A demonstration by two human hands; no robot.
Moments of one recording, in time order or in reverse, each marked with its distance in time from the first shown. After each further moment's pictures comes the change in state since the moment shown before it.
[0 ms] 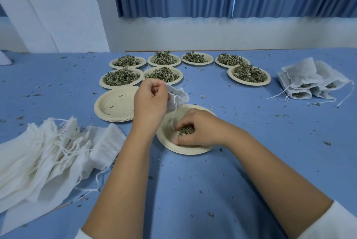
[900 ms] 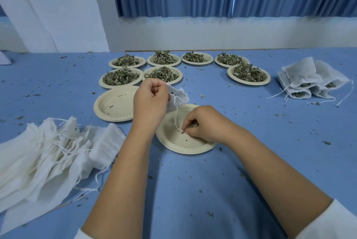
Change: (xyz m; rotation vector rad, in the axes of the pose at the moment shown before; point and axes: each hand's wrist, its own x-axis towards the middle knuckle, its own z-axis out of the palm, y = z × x) left_hand 0.000 0.000 0.001 0.031 0.013 -0.005; right_hand 0.001 0.005 -0.005 -0.040 0.056 0.128
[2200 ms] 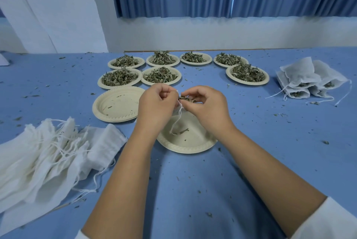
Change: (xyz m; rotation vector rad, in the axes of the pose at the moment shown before) left_hand -0.007 0.003 0.006 0.068 -0.146 -0.018; right_hand 0.006 -0.015 -0.002 0.643 0.613 -0.007
